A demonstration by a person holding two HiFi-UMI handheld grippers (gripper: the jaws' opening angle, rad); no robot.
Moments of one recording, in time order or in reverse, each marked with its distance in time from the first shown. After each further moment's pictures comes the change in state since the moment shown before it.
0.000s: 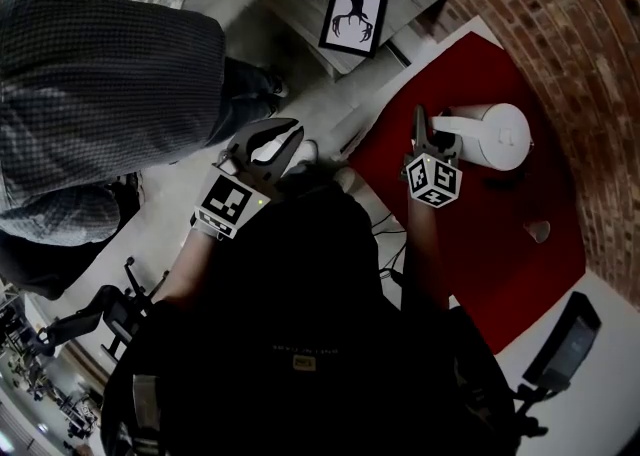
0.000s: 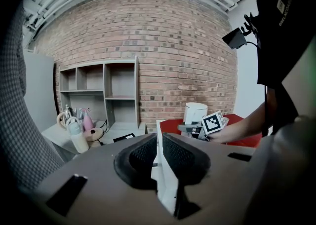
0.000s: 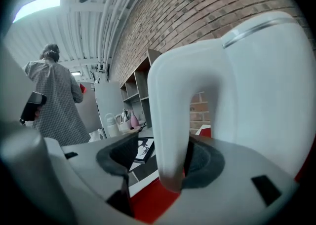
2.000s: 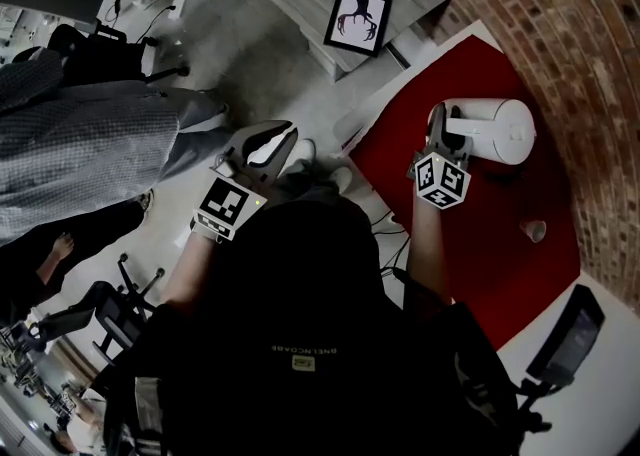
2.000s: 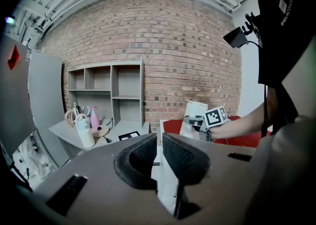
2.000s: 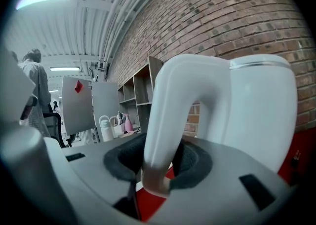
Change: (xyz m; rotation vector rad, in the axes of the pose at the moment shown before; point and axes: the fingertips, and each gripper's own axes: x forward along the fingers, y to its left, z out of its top) left arm -0.025 0.001 -0.012 -0.025 -0.015 0.053; right arm -0.012 -0.010 0.031 -0.081 -0.054 -0.070
